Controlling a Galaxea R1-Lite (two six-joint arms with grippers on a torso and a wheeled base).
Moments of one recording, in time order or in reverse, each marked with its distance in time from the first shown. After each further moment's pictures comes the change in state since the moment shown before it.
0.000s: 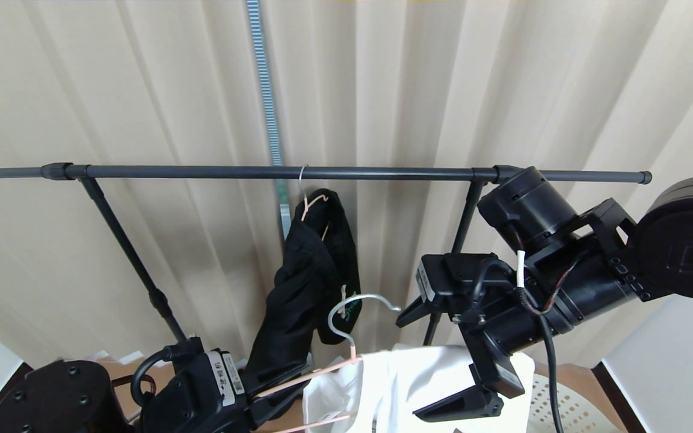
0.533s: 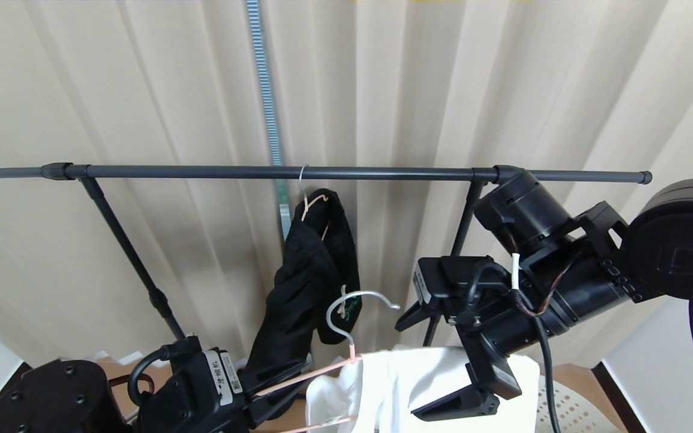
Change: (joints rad) left arm 0.001 -0.006 -0.001 0.000 0.000 0.000; right arm 0.000 0.011 0.001 -0.001 0.001 0.001
